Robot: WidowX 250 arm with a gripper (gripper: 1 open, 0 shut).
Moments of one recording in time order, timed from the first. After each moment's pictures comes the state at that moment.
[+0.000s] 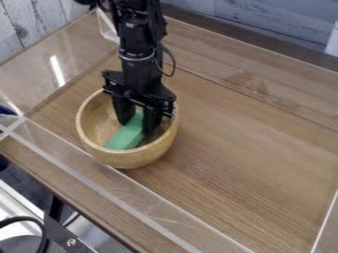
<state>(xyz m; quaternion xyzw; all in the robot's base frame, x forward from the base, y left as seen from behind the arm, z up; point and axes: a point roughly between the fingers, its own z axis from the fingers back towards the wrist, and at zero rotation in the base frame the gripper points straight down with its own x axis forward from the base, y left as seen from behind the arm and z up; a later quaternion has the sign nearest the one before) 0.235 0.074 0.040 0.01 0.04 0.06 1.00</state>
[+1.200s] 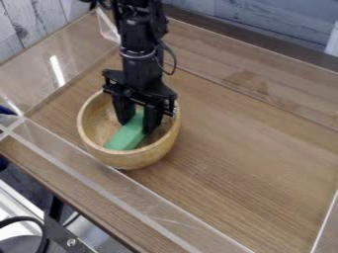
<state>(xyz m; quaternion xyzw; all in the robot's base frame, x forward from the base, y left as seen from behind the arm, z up) 0.235 0.071 0.043 0.00 0.05 0.06 1.00</state>
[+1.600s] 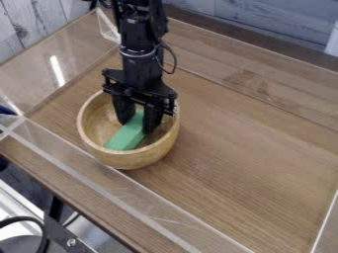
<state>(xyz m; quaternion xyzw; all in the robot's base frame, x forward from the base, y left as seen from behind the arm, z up) 0.235 0.070 0.044 0.00 0.05 0.06 1.00</state>
